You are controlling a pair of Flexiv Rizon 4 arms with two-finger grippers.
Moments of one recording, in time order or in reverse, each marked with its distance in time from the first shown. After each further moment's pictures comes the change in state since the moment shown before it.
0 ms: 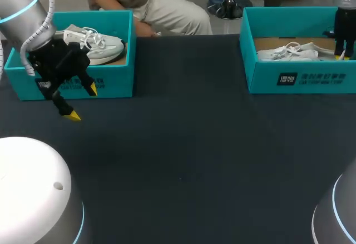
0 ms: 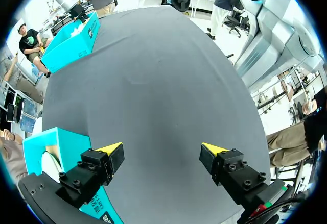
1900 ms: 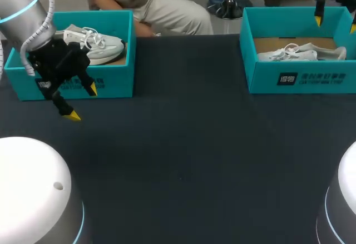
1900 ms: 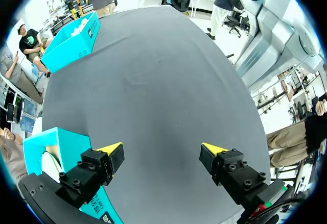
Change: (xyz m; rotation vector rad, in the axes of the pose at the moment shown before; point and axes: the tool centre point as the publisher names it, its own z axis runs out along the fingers) left arm 0.000 0.000 0.000 0.000 0.000 0.000; right arm 0.011 -0.077 -0.152 -0.193 0.128 -0.021
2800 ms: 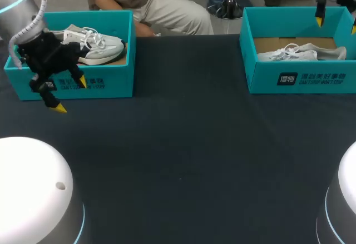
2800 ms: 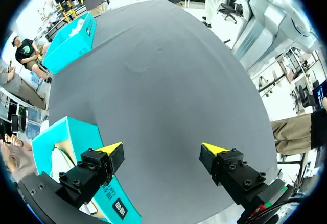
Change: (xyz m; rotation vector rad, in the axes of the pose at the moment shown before) left arm -0.011 0.040 -0.029 -0.076 -0.023 0.102; right arm -0.003 -0.003 0.000 -0.026 0.006 0.001
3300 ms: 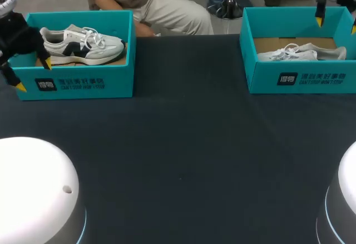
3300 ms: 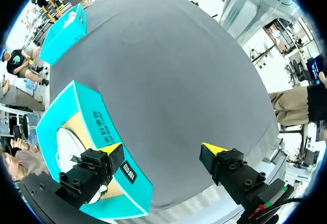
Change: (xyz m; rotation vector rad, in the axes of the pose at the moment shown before) left arm -0.016 0.099 -0.047 -0.157 0.032 0.141; right arm 0.000 0.000 0.000 0.000 0.000 0.000
